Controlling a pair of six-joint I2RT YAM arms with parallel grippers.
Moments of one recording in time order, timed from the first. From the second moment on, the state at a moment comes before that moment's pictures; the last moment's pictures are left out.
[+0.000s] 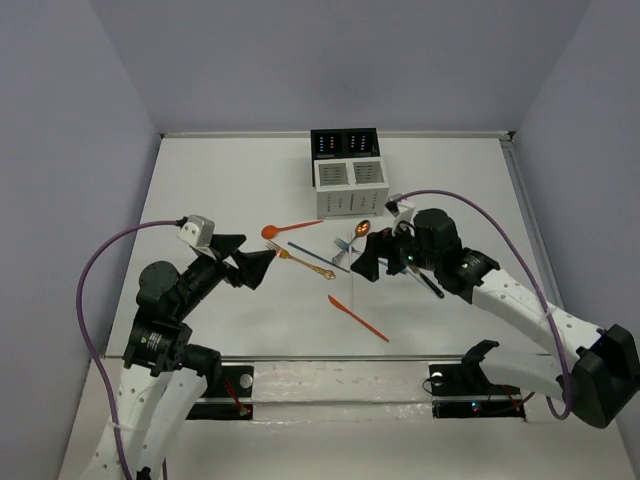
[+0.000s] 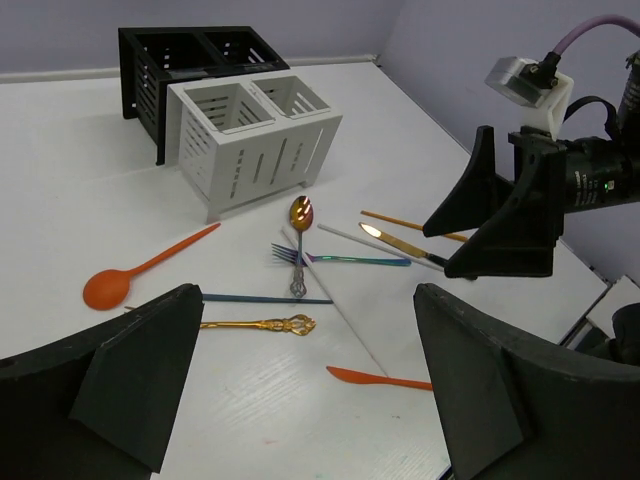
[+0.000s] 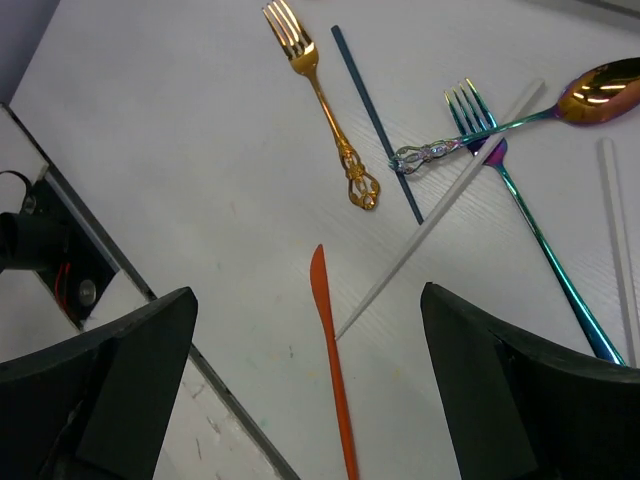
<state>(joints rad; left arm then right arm) -0.28 0.40 0.61 -0.22 0.38 -0.33 0.59 1.06 0.75 -0.17 -0.34 0.35</state>
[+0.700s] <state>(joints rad) -0.27 0.36 0.61 -0.25 0.25 -0.35 0.84 1.55 1.12 -0.19 -0.14 0.28</state>
